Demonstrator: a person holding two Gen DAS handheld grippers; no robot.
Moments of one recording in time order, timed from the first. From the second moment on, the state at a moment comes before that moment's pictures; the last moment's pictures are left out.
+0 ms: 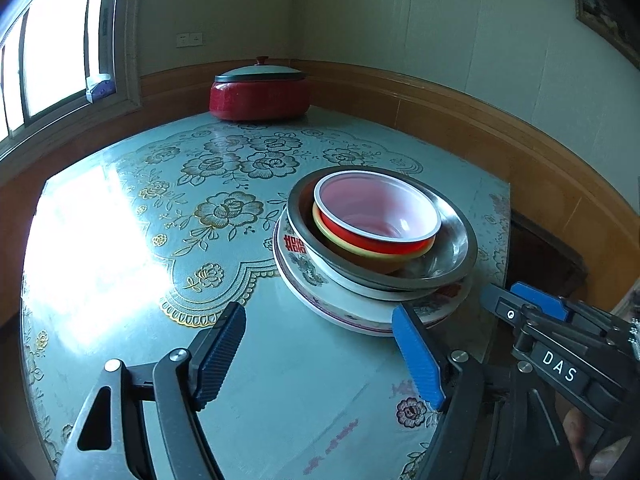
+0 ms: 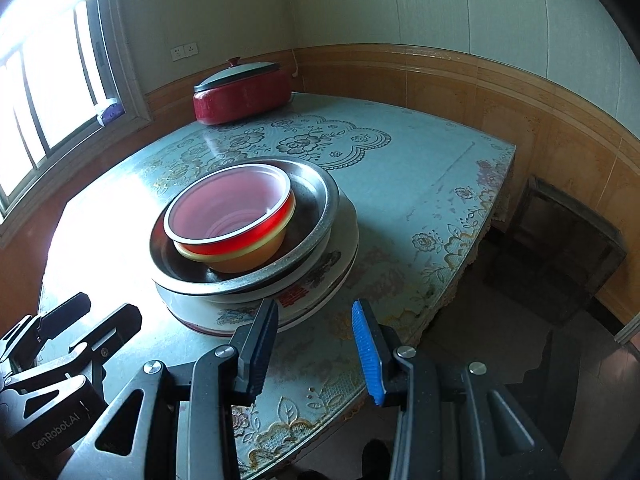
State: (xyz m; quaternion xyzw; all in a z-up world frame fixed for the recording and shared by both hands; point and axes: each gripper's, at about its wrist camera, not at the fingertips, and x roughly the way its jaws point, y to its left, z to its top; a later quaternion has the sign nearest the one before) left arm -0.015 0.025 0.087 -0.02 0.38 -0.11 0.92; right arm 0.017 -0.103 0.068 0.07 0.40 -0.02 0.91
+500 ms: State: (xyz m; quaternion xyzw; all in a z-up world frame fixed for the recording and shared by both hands) left arm -0.017 0.024 0.088 -0.01 0.37 -0.12 0.92; right arm 0.016 -0.102 0.068 0.07 0.40 -0.02 0.91
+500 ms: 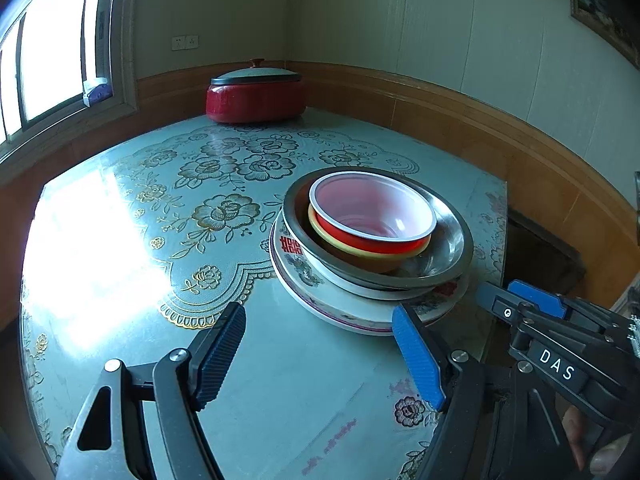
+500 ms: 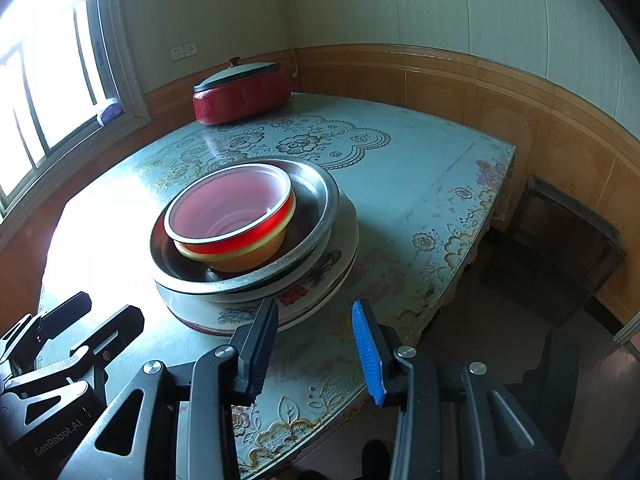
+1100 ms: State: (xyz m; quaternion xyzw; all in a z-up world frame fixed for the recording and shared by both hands) left arm -0.018 0.023 0.090 -0.02 0.37 -0.12 0.92; right arm 0.019 -0.100 0.067 0.06 0.40 -0.01 0.91
